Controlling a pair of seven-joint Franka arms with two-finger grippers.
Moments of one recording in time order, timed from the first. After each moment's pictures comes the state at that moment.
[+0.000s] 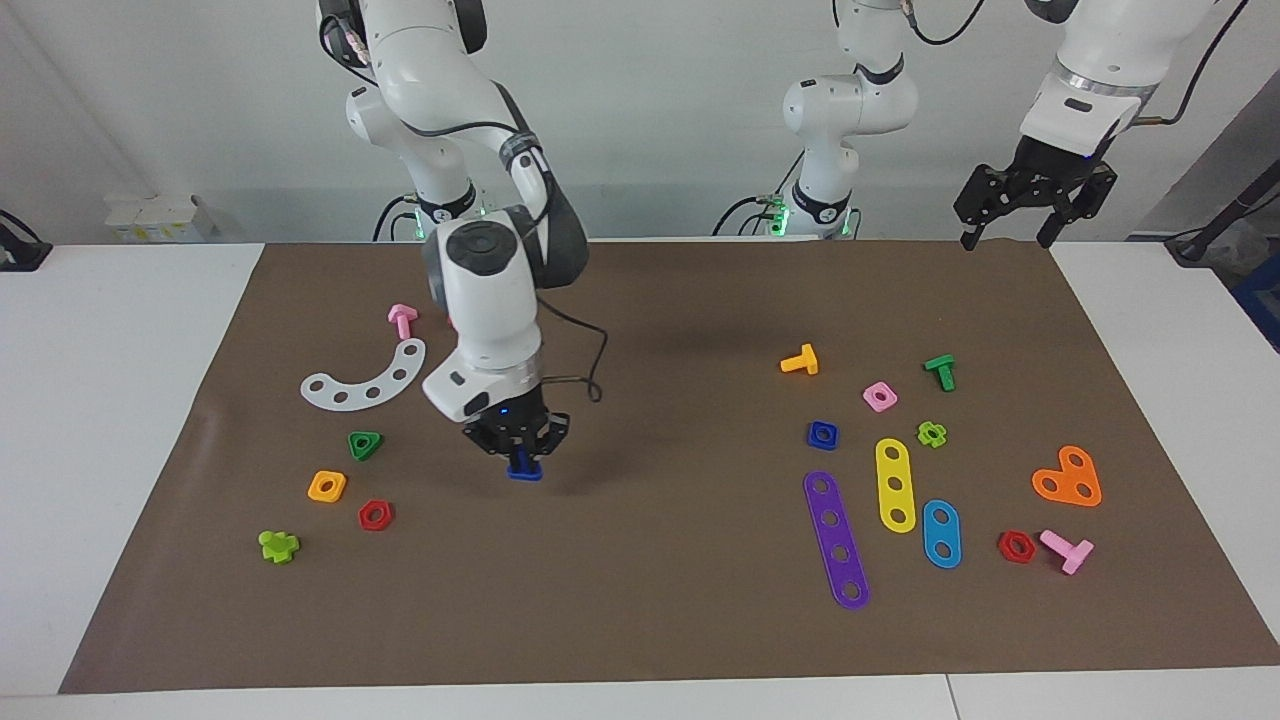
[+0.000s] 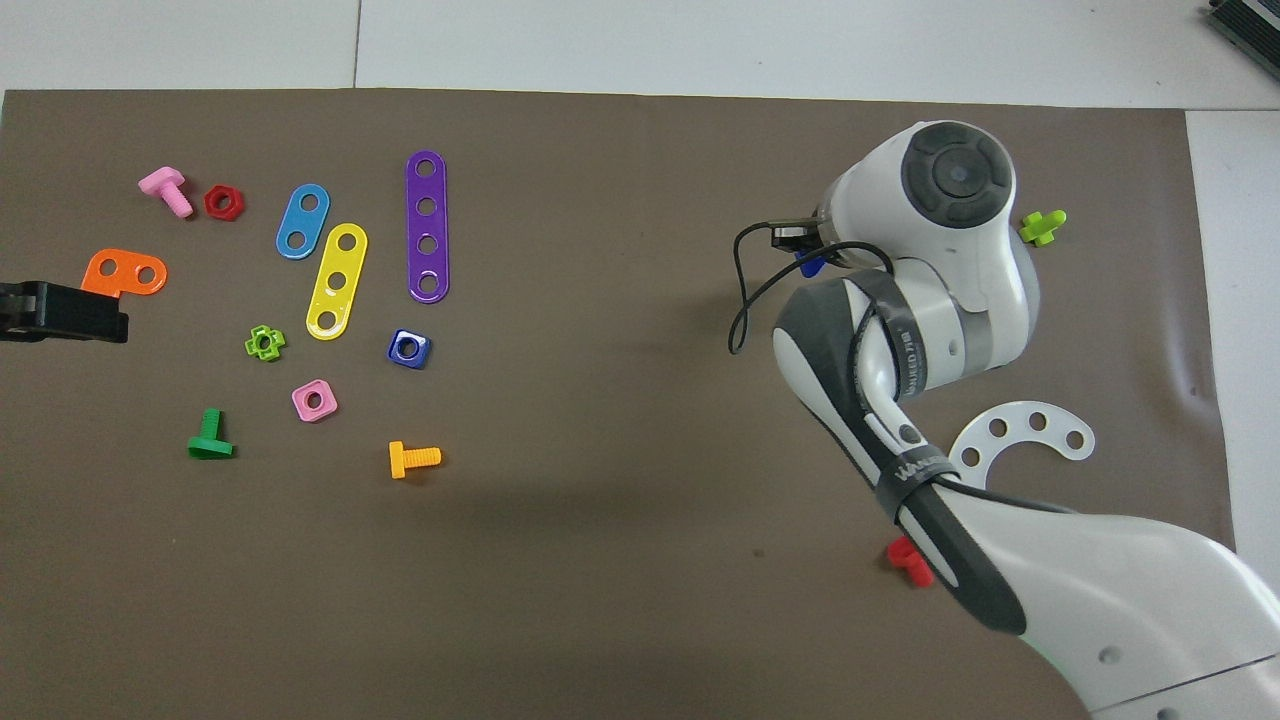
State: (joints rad) left arm 0.00 -0.08 -0.06 -1.59 0.02 1.58 -0.01; right arm 0.37 0.42 -0.14 -1.62 -0.02 2.20 0.30
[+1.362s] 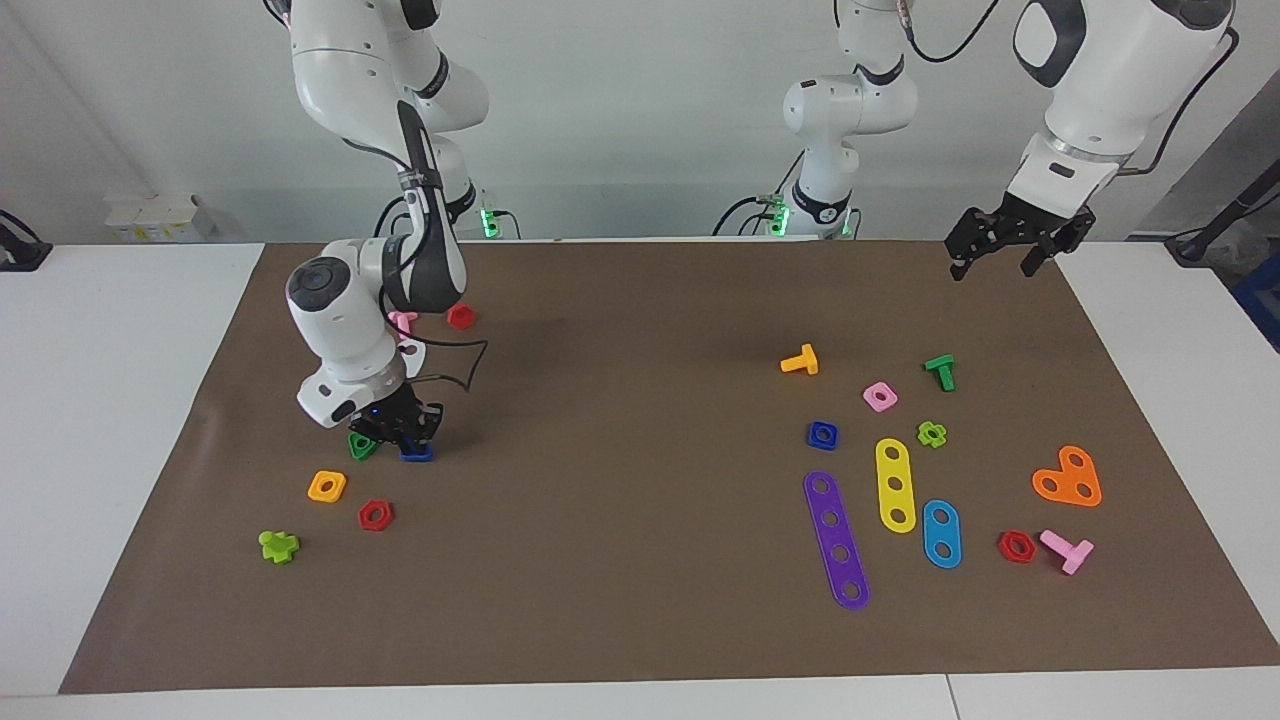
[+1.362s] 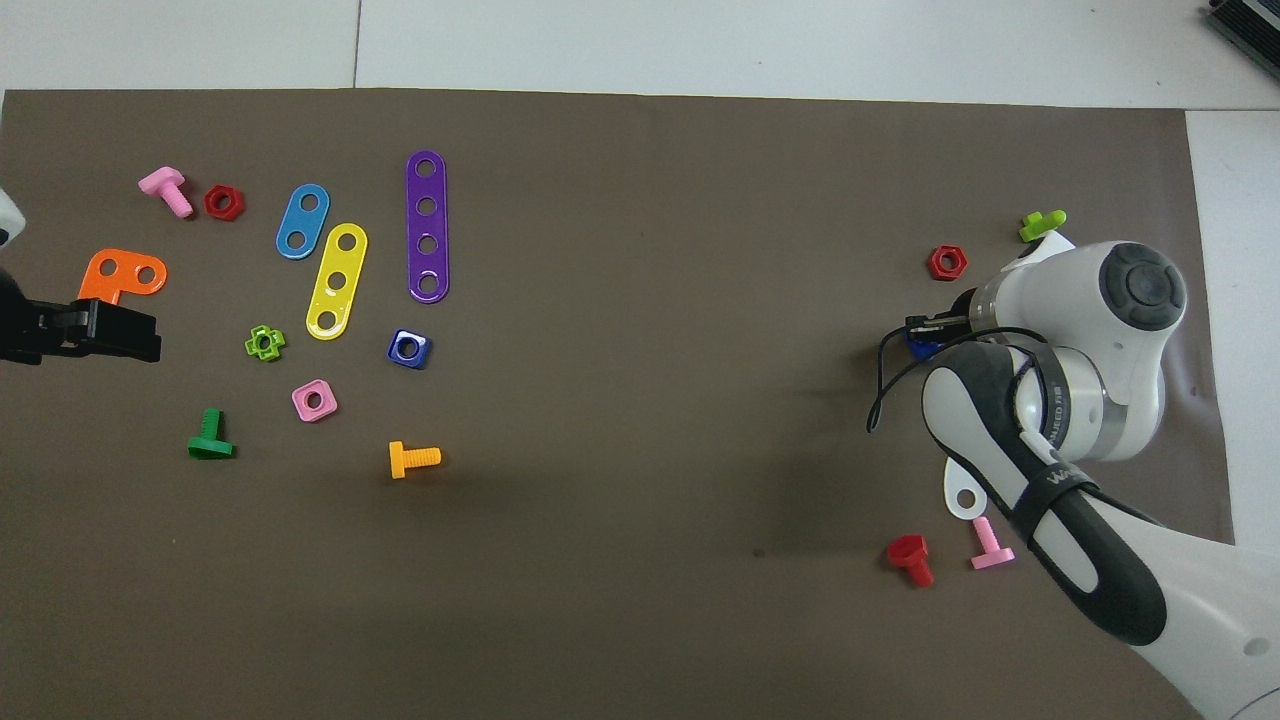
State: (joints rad) left arm 0.01 -0.07 -0.05 -1.69 0.02 1.61 -0.01; right arm 0.17 0.28 -0.14 -2.06 0.10 2.43 -0.08
